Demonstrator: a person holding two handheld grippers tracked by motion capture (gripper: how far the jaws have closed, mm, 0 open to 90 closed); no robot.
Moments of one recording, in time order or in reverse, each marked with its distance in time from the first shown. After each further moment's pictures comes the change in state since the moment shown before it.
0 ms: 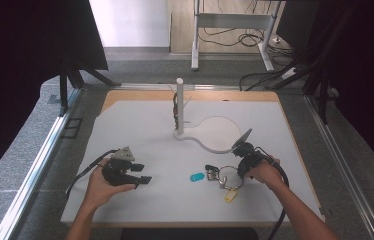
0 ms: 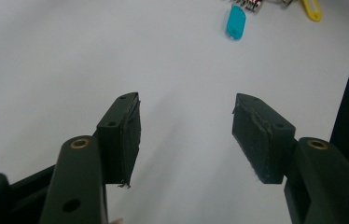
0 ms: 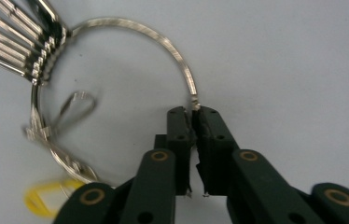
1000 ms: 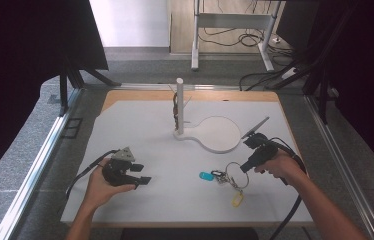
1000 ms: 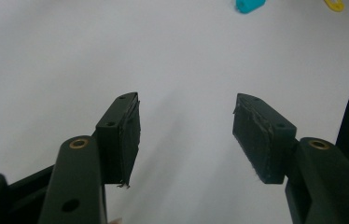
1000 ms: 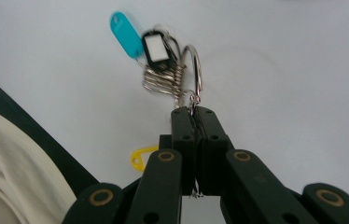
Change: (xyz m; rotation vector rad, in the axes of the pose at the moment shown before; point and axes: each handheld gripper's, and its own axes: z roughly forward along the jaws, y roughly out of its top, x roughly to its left) left arm 0.001 -0.001 0.003 0.021 0.011 0.006; right arm -0.006 -0.016 -0.073 -0.111 0.225 -0.083
